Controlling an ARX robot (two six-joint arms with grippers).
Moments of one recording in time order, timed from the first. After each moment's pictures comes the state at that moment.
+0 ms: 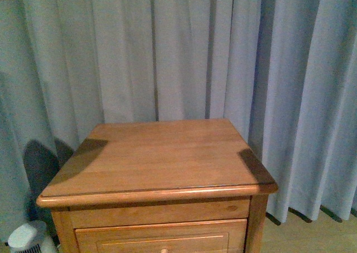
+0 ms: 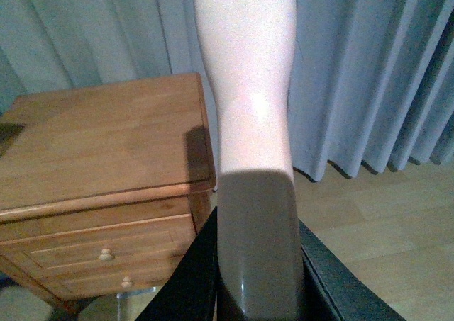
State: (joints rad) left arm -0.06 0.74 0.60 0.09 0.02 0.24; right arm 0.41 0.59 0.56 -0.17 0.53 0.19
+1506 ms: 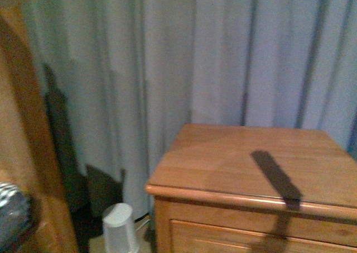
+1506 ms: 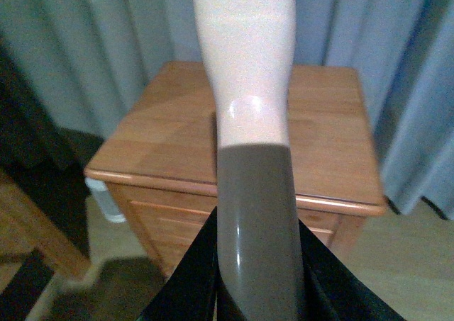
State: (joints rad) left arm -0.06 0.74 0.60 0.09 0.02 0.24; right arm 0.42 0.59 0.56 -0.17 0.51 0.19
